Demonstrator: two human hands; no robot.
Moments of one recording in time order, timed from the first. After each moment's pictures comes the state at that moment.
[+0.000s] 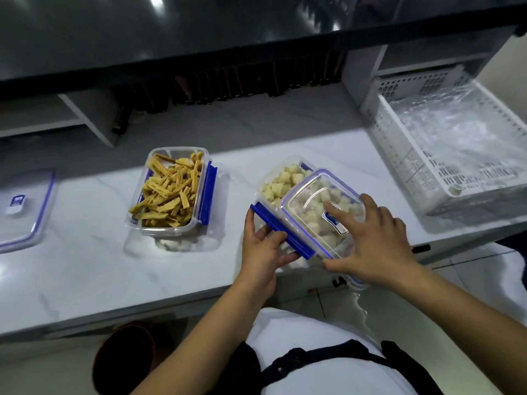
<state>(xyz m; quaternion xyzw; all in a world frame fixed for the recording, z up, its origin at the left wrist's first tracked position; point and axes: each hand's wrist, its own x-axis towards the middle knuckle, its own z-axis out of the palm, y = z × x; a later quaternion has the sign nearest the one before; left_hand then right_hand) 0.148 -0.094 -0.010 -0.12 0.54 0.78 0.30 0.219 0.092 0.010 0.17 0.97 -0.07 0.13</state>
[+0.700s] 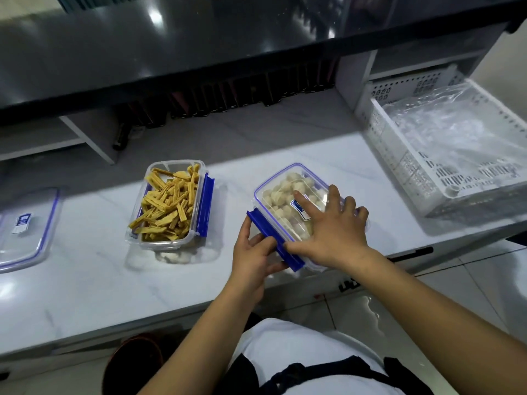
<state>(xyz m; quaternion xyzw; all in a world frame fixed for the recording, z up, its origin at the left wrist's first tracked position) 0.134 -0.099 -0.015 -0.12 0.61 0.72 0.30 0.164 0.062 -0.001 0.20 0.97 -0.08 0.12</state>
